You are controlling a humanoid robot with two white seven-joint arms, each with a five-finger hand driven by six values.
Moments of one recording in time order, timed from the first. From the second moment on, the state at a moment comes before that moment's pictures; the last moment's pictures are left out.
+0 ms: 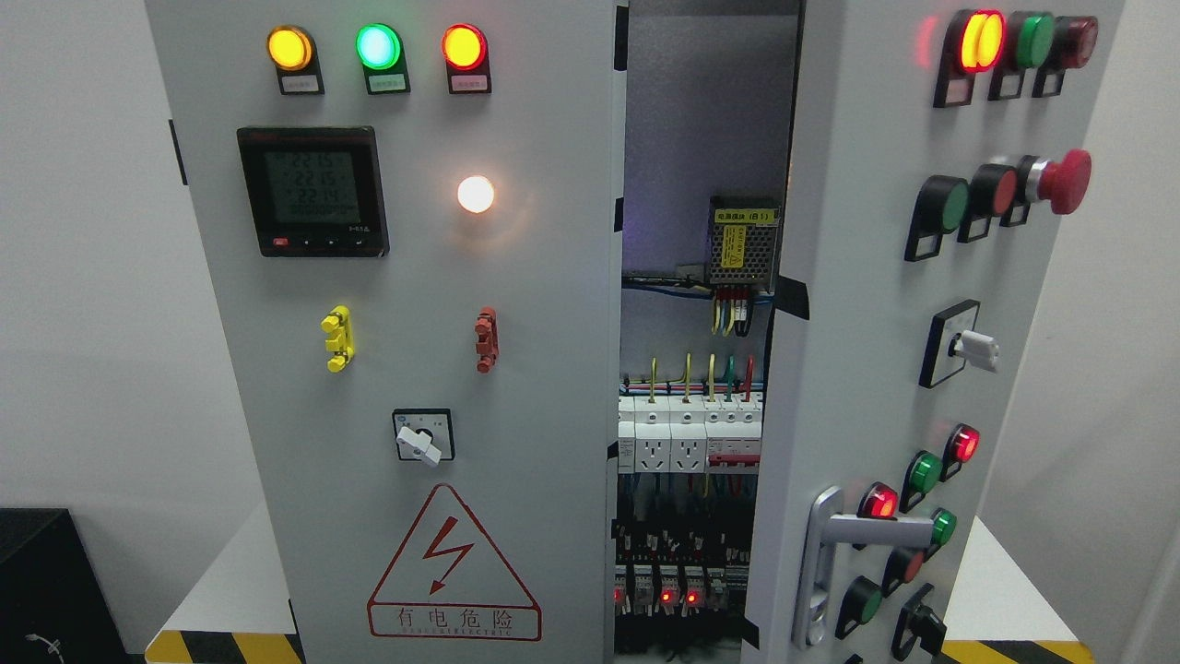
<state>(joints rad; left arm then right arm) 0.05 -0.10 0.11 0.00 -0.09 -0.06 -0.14 0.06 0.12 -0.06 -0.08 0.06 0.07 -0.01</state>
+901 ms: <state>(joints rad) 0.28 0.25 0.11 -0.45 0.57 -0.15 -0.92 0.06 0.12 -0.06 -0.08 0.06 0.07 -0.01</state>
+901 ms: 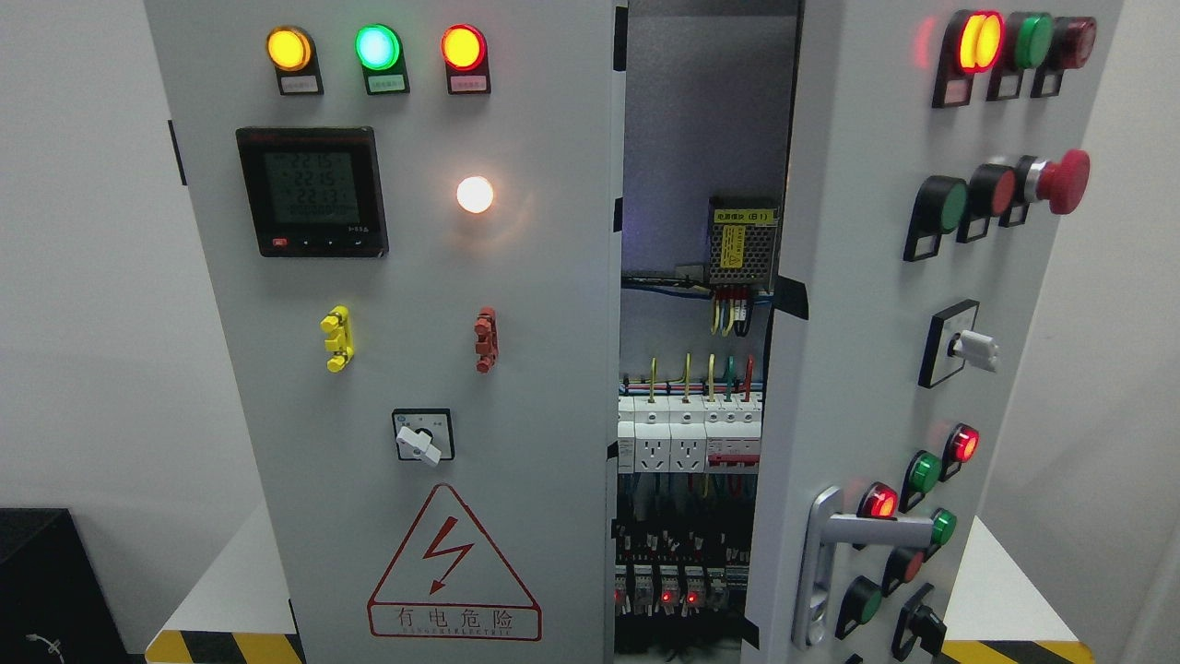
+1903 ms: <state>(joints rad) 0.08 1.15 0.41 -1.17 1.37 0.26 -1.20 0.06 0.12 -0.06 -0.08 0.06 0.07 -0.01</state>
